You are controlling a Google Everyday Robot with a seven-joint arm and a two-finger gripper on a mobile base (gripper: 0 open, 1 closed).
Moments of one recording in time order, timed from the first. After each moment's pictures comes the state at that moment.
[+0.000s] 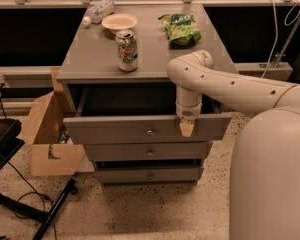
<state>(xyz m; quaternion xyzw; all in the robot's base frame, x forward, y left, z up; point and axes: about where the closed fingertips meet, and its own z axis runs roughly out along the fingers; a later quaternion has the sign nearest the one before) 0.632 -0.134 0.623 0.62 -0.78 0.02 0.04</state>
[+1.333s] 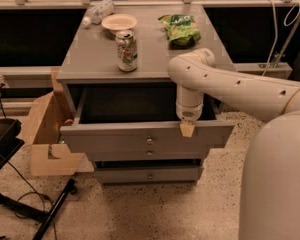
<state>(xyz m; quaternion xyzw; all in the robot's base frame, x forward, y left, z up) 0.617 -0.138 0.641 0.61 -0.79 0.02 0.03</state>
